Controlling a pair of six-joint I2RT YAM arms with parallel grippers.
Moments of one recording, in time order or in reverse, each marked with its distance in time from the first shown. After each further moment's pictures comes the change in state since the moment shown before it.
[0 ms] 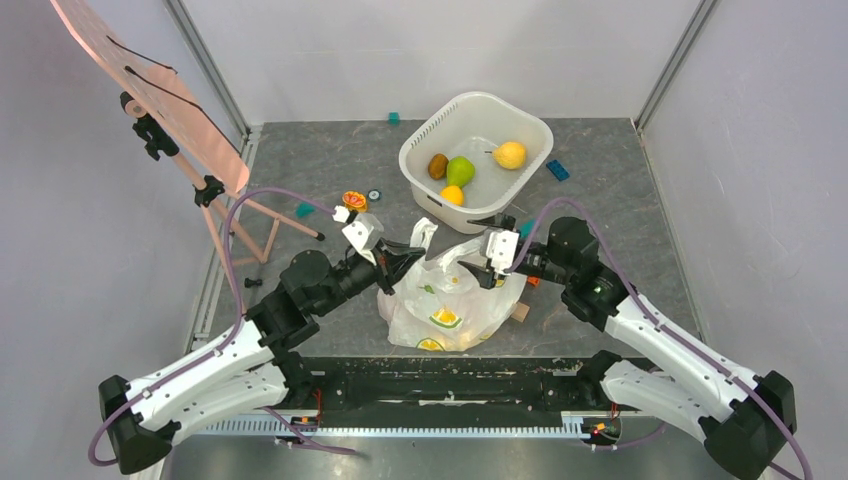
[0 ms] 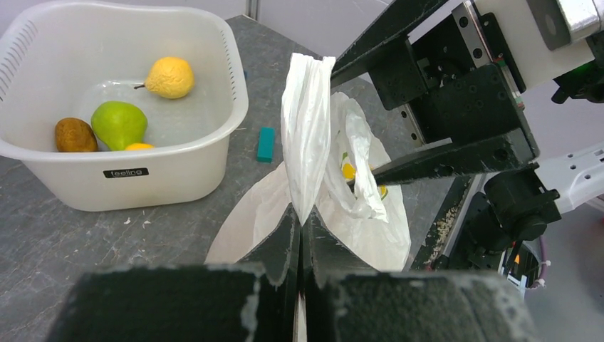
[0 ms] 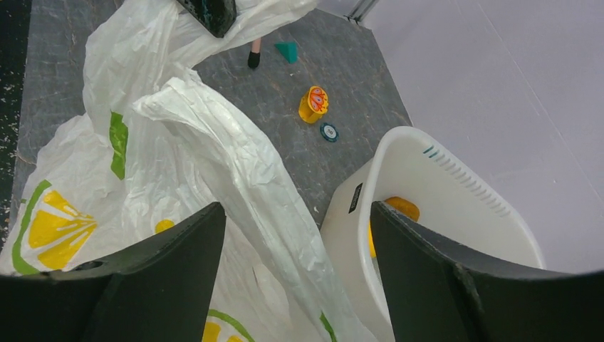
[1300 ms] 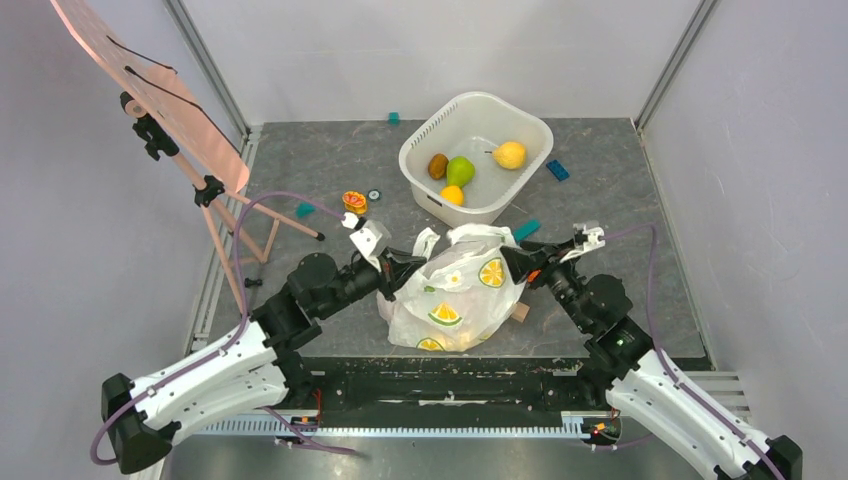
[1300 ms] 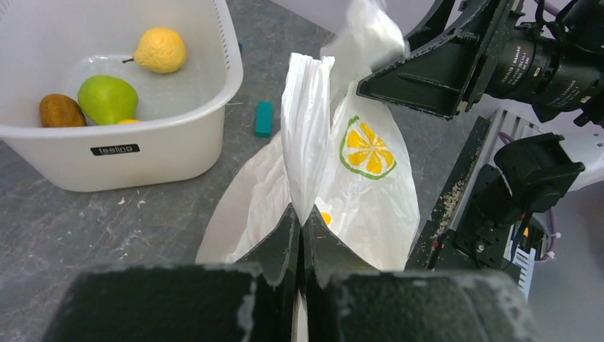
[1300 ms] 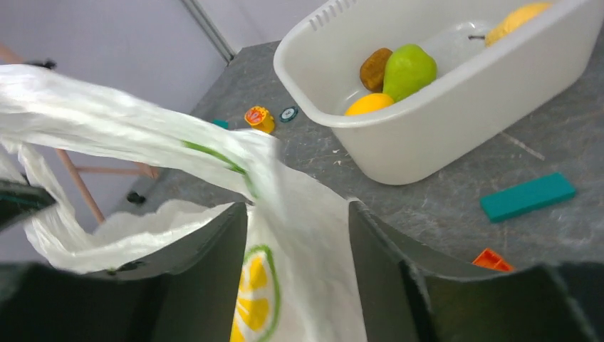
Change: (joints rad) left arm 0.000 0.039 0.002 -0.038 0.026 0.034; right arm -0.018 -0.414 -0.363 0.119 0.687 1.141
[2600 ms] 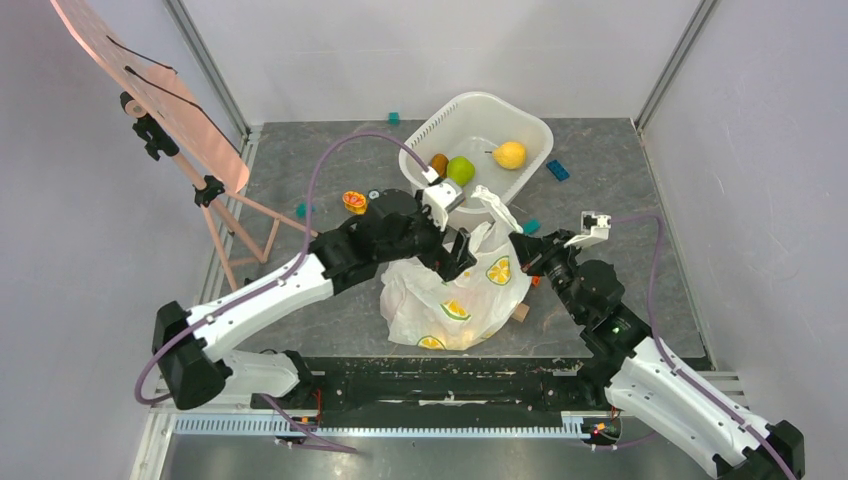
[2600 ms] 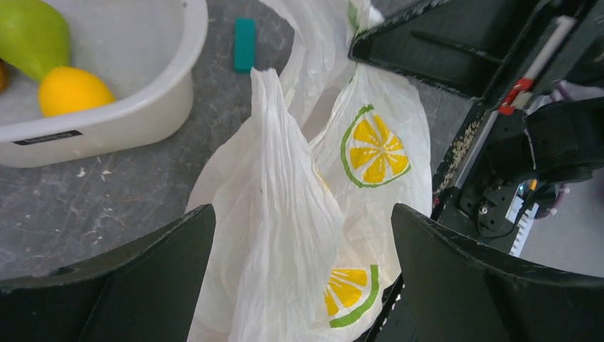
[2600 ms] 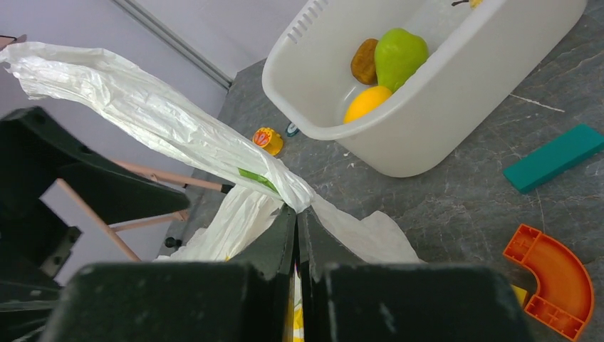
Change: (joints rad) left arm 0.001 0.466 0.481 -0.380 0.065 0.003; right arm 0.001 0.111 0.073 -0.018 0.107 0.203
